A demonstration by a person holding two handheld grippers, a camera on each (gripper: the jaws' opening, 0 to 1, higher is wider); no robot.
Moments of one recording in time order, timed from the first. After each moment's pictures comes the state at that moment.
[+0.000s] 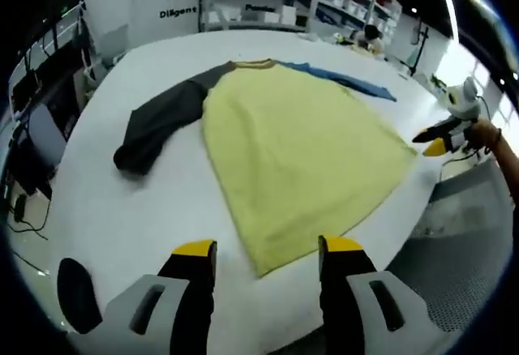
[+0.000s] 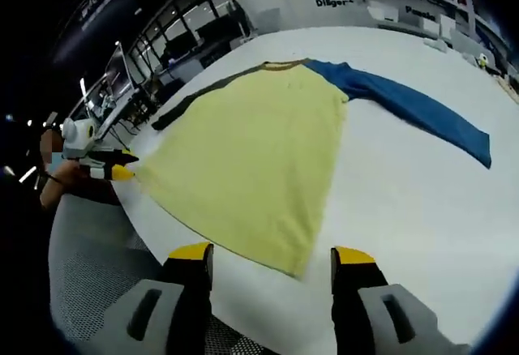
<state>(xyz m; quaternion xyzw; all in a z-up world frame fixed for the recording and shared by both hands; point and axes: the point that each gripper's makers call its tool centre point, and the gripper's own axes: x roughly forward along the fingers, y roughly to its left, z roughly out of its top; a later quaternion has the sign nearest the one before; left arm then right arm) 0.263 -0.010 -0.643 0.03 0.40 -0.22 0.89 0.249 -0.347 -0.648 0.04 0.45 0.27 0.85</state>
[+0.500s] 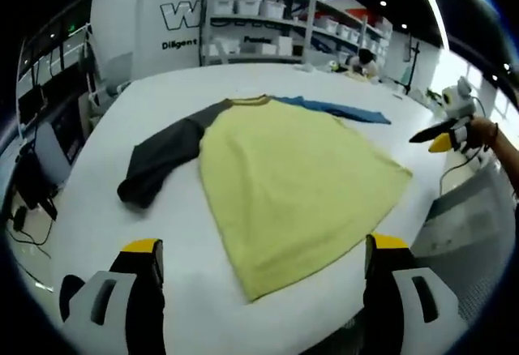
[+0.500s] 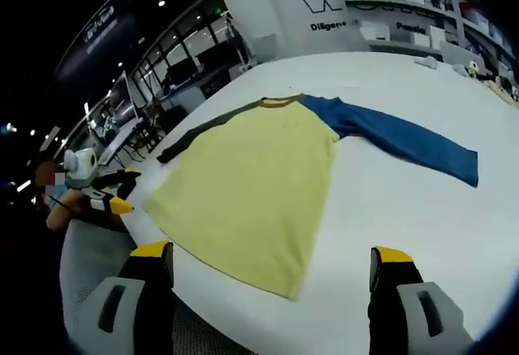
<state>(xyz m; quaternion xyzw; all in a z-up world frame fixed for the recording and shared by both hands) 0.272 -0.026 -0.624 0.03 0.34 -0.22 0.91 0.276 -0.358 -0.613 0.07 0.40 0.25 0.88</state>
